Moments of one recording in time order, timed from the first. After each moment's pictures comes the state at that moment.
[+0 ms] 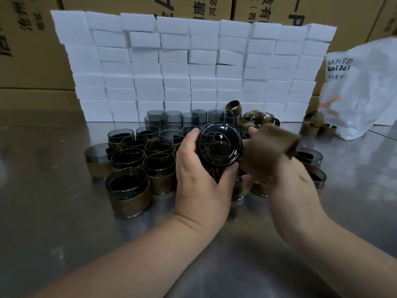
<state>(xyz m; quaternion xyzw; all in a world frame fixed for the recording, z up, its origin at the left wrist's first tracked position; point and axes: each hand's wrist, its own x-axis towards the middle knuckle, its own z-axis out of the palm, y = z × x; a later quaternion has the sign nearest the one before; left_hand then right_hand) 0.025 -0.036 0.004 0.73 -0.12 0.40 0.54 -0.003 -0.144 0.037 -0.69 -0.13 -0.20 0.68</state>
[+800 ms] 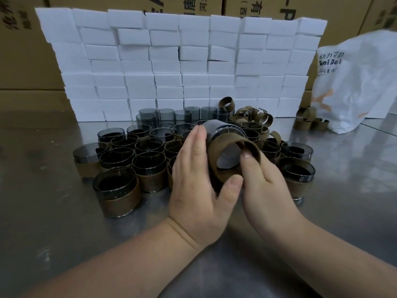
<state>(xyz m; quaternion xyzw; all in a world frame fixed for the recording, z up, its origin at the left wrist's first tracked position) 0.007 -0.035 0.008 0.78 -0.24 0.38 0.44 0.000 -0.138 0.026 -0.72 -0.17 -0.21 0.64</state>
